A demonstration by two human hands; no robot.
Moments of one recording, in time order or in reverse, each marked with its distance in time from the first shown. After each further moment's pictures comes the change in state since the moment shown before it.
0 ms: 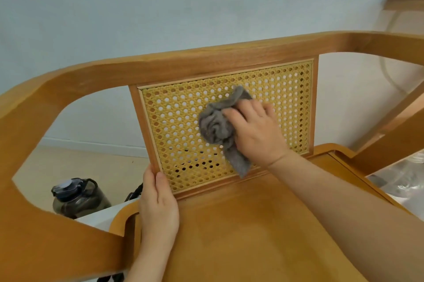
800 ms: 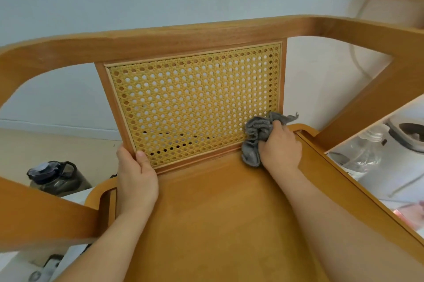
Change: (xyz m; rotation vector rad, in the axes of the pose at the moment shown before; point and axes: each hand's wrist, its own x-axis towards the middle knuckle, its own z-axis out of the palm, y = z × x) left_hand 0.002 -0.006 0.010 0.233 0.048 0.046; right_hand -0.091 0.038 -0.035 -0.067 -0.556 1.010
